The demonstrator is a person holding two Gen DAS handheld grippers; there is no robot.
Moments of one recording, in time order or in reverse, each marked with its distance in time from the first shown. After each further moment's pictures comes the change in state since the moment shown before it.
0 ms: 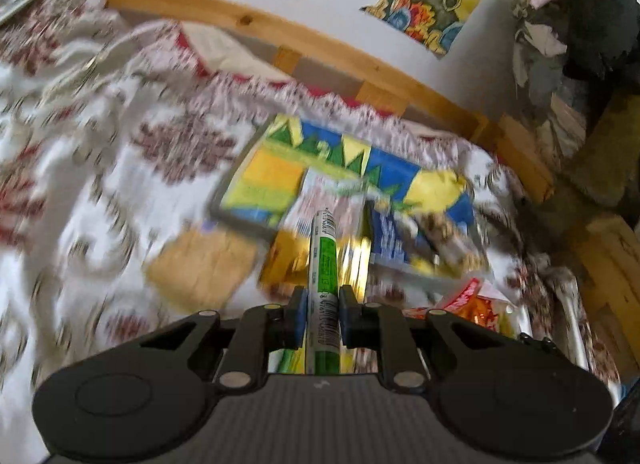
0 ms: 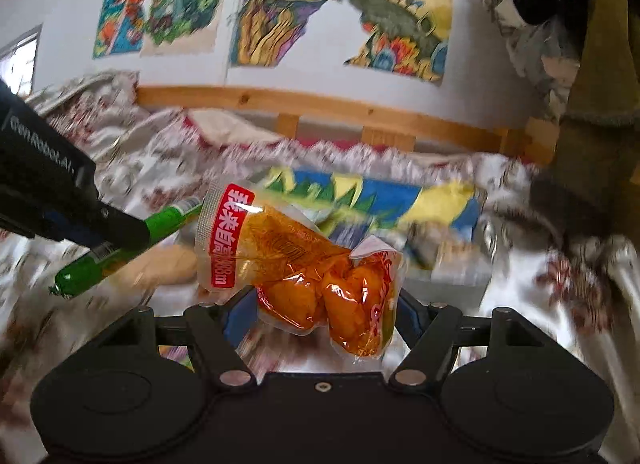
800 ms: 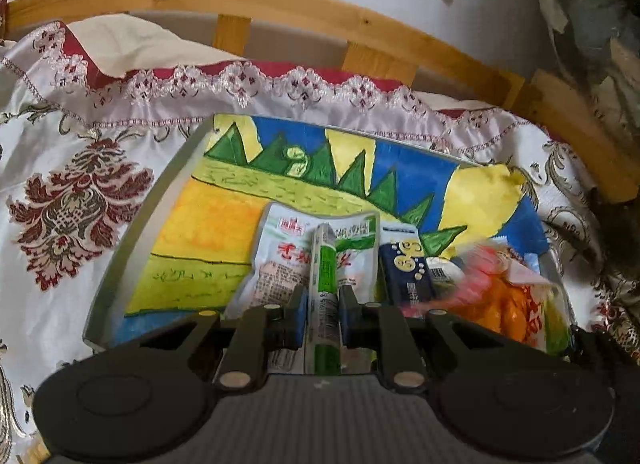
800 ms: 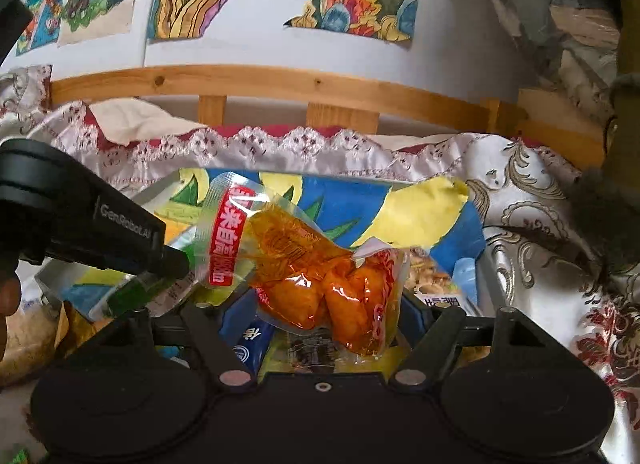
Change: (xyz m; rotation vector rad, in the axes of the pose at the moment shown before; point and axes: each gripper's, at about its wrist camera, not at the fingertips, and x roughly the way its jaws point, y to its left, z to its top) left arm 0.177 -0.031 0.056 0.127 0.077 0.051; right arm 0.152 -0.043 0.034 0.037 0.079 -0.102
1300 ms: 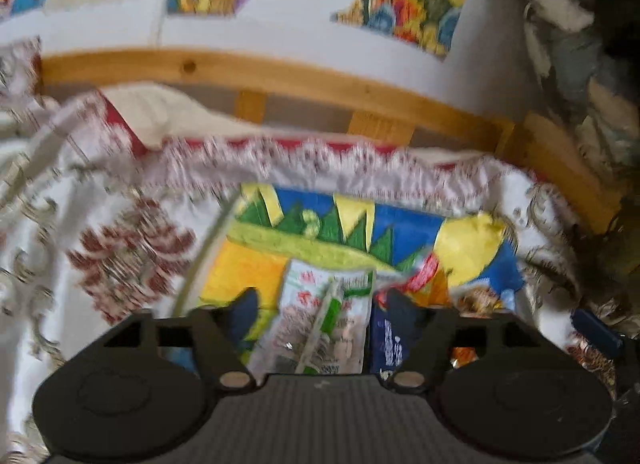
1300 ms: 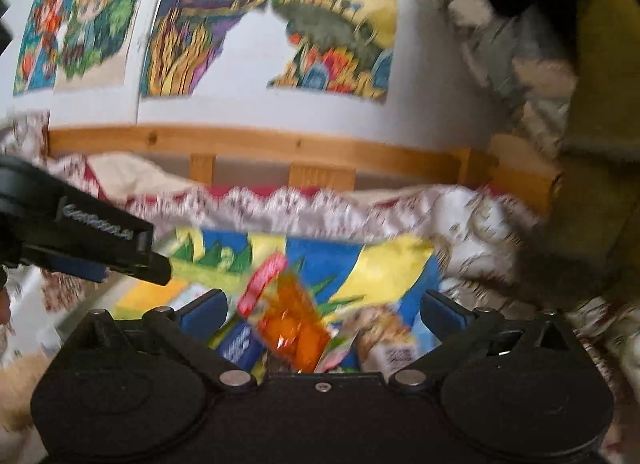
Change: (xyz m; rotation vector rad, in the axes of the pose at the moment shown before) left arm -0.083 -0.011 0.019 0.022 -0.140 0.070; right arm -0.060 -0.014 0.028 0.052 -0.143 -0.046
